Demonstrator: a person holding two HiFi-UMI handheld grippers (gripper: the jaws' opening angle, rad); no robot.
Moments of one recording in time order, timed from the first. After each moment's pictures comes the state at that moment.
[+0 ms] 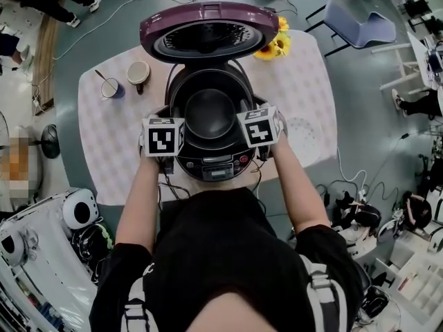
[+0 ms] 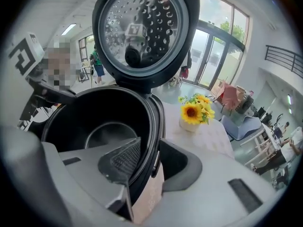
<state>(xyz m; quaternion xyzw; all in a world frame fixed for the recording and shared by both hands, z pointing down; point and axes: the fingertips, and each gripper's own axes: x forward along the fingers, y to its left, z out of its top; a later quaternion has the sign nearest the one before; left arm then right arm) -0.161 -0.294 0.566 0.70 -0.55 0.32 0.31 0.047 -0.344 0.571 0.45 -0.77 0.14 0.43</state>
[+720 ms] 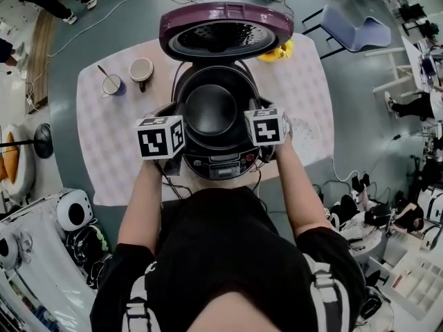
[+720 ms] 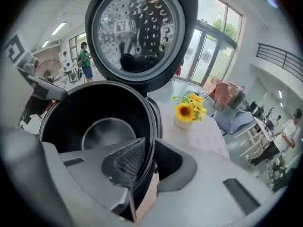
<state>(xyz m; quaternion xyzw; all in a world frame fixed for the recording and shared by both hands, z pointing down) -0.166 -0.297 0.537 0.73 -0.53 0.20 0.37 0.043 -0.344 0.561 0.49 -0.74 0.16 0.43</state>
